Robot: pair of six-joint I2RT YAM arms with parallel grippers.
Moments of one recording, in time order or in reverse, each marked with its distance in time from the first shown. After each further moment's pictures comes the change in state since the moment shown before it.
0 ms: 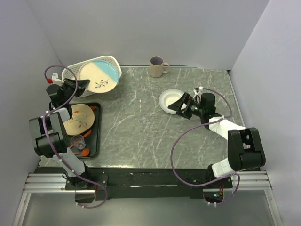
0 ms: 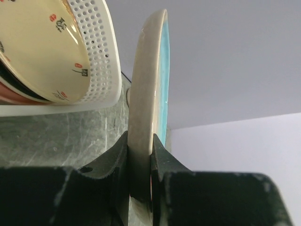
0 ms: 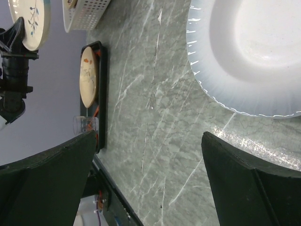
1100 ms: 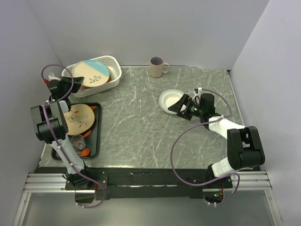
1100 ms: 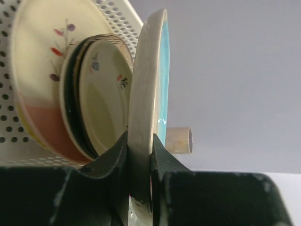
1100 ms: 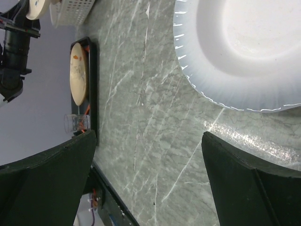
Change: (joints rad) left arm 0.026 0.253 0.220 -0.057 -0.163 -0.013; right arm 0.000 0.016 0.004 -0.039 0.013 -0.037
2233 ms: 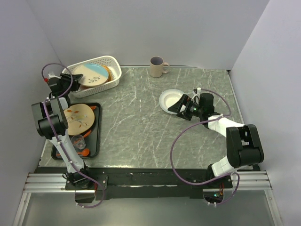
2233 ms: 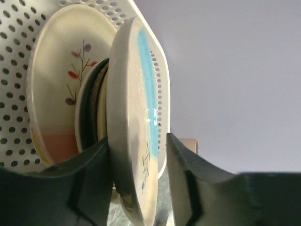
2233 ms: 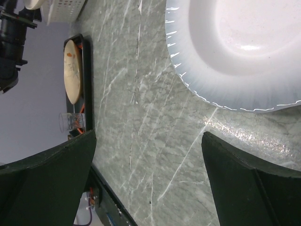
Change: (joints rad) left arm 0.007 0.106 0.119 -0.067 -0.028 0.012; right arm 0.000 0.029 0.018 -0.028 0.001 -0.024
